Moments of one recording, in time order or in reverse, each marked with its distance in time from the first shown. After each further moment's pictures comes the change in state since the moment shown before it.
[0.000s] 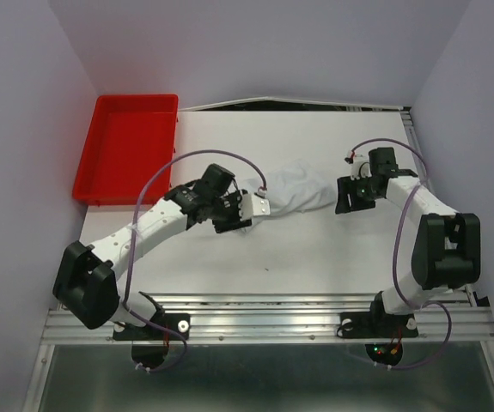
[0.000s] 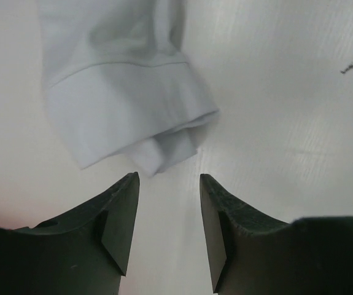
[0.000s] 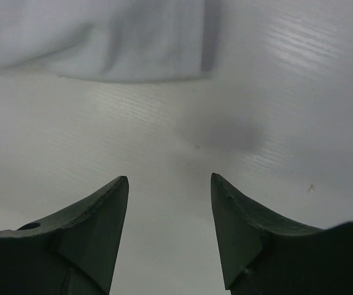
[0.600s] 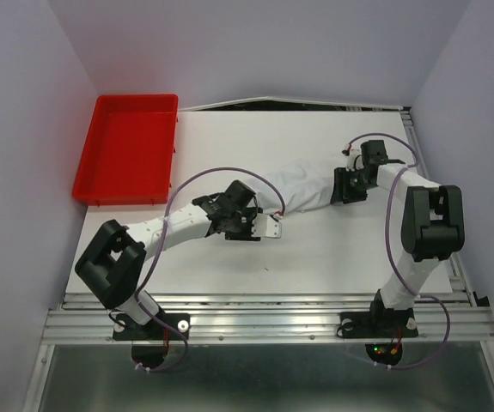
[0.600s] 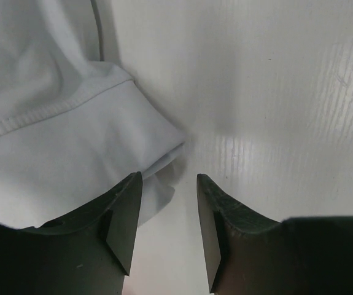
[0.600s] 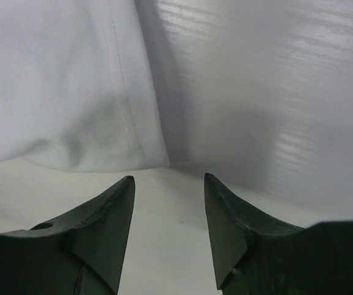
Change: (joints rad) left arm -0.174 0.165 -0.141 0.172 -0.159 0.159; right arm 0.000 0.275 0.154 0.084 0.008 0.124
